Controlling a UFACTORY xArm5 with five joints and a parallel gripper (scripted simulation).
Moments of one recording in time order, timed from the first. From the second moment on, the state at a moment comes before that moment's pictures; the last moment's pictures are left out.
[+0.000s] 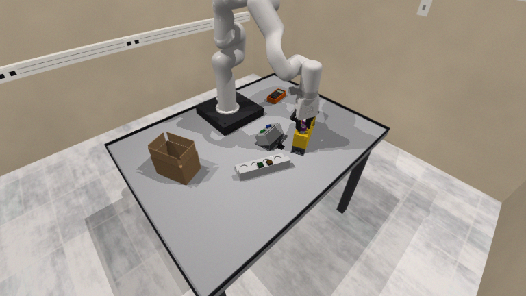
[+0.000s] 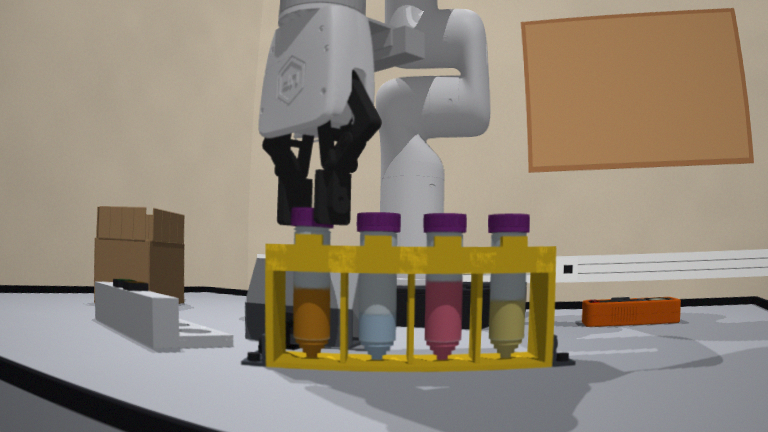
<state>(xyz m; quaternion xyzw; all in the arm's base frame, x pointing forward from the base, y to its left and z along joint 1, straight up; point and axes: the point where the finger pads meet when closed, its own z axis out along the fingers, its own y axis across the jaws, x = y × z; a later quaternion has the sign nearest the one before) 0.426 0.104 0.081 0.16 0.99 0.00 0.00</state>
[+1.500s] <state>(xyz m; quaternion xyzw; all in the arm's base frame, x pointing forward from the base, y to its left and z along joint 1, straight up) 0.426 0.104 0.081 0.62 0.78 0.00 0.00</state>
